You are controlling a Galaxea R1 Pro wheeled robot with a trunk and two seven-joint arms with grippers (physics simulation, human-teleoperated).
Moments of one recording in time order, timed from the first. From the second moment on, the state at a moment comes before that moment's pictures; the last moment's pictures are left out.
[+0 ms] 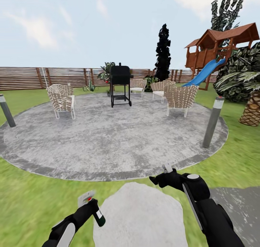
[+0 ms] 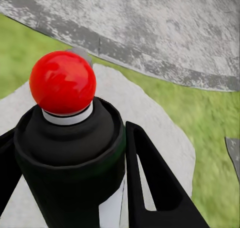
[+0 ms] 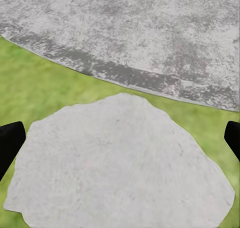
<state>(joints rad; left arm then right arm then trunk) -0.18 0.02 -0.06 -1.14 0.60 0.36 -0.03 -0.38 -0.03 0.10 -1.54 0.22 0.87 0.52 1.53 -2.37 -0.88</state>
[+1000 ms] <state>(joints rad) -0.18 0.02 -0.06 -1.15 0.60 0.36 -0.03 -0.39 -0.03 0.10 -1.59 0.22 0.86 0.52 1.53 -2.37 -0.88</state>
